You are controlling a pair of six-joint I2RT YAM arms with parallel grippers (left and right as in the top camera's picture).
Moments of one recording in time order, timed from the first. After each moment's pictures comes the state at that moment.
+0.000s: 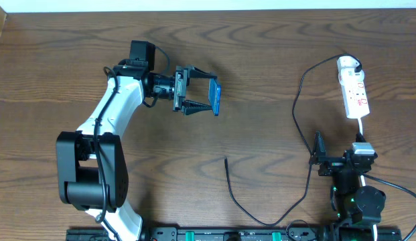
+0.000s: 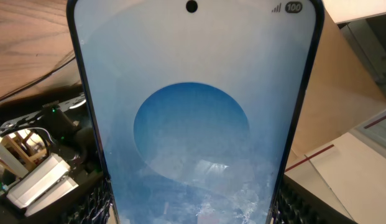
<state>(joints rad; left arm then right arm) -0.10 1.85 1.32 -0.70 1.41 -1.19 -0.07 0.02 0.01 -0.07 -0.07 0.06</state>
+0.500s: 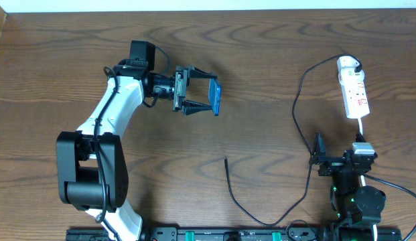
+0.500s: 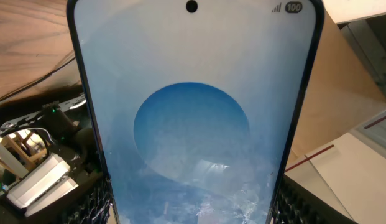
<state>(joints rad) -0.10 1.85 1.32 -0.70 1.41 -1.19 -0.07 0.02 0.01 -0.07 -0.07 0.06</state>
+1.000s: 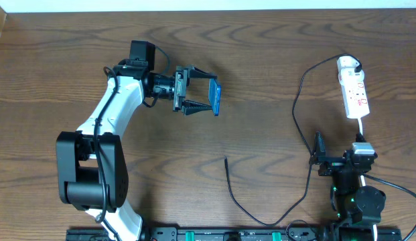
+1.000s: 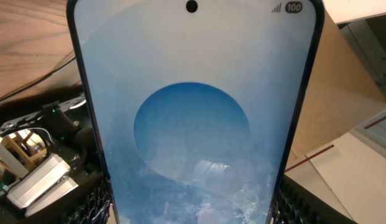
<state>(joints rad) -0.10 1.85 1.32 -0.70 1.41 -1.19 -0.07 0.02 0.01 -0.07 -0.07 0.06</state>
